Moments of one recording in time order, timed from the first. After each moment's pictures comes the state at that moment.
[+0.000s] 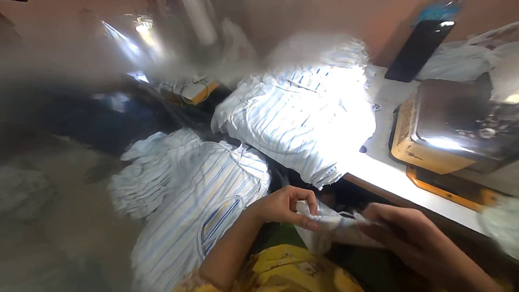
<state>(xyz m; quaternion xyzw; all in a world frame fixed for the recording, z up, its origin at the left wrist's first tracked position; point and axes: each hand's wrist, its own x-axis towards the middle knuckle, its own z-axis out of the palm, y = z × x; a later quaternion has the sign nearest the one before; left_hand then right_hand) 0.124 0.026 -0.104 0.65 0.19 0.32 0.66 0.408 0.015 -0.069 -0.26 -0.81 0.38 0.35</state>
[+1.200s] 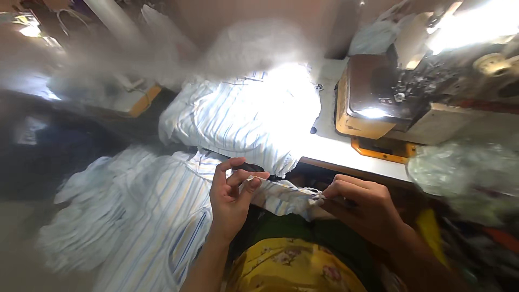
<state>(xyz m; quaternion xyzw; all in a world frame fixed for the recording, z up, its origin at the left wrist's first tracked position) 0.151 0.011 -0.077 0.62 0.36 0.62 0.33 0.402 0.013 -0.074 -0.32 -0.81 0.16 0.46</state>
